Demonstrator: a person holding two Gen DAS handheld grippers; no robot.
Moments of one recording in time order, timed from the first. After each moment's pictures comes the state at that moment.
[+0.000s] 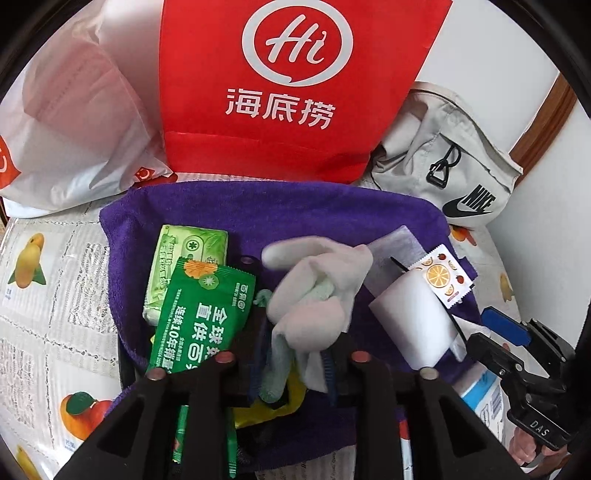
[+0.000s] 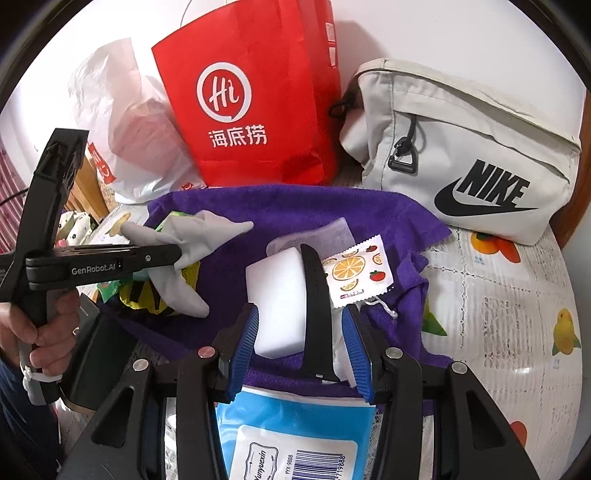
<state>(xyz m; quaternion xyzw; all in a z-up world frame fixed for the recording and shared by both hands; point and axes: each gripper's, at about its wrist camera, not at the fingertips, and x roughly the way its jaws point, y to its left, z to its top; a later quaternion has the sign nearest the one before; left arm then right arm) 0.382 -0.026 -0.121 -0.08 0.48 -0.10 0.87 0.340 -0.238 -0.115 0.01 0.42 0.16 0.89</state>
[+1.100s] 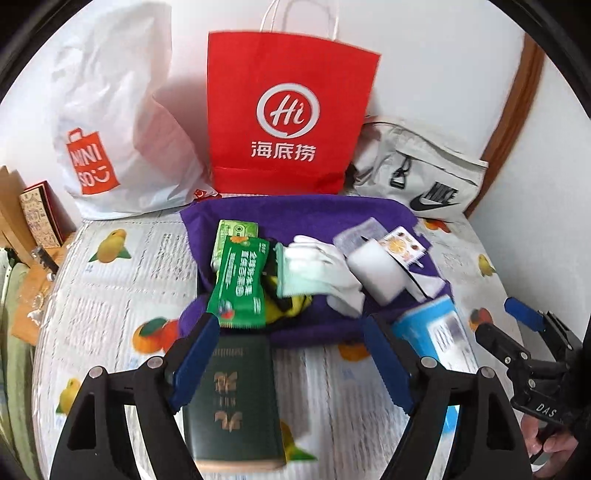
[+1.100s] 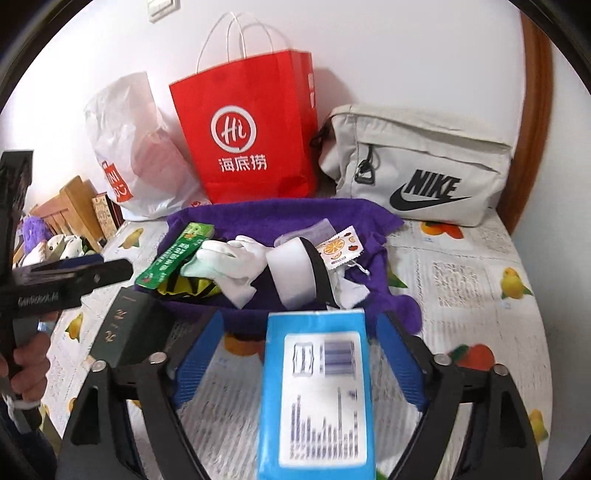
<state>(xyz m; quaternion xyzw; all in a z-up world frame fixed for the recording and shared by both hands) 0.245 -0.015 -0.042 -0.04 0.42 -0.08 0.90 0.234 -0.243 -0.062 0.03 0.38 0.09 0.92</state>
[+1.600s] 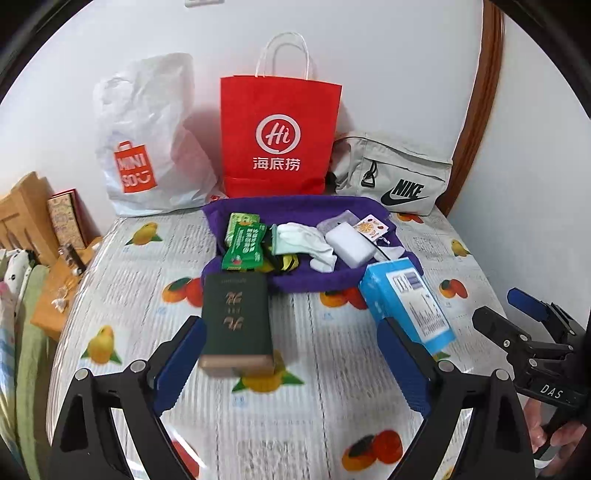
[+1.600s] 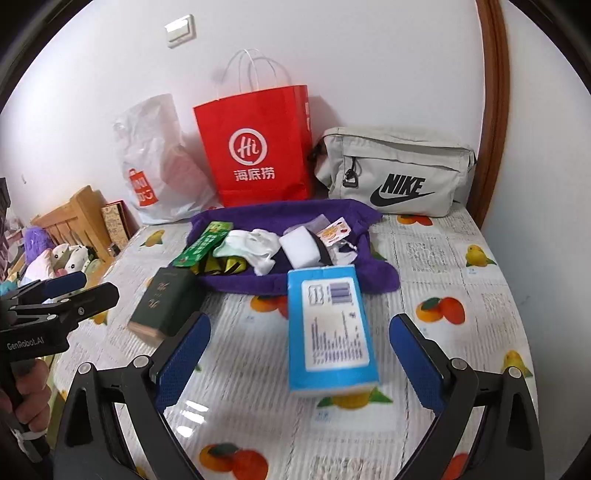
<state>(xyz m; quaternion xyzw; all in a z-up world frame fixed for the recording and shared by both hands) 0.120 -0.017 -0.015 -0.02 0.37 -0.06 0.93 0.123 -0.240 -0.032 0.04 0.35 0.08 0.93</state>
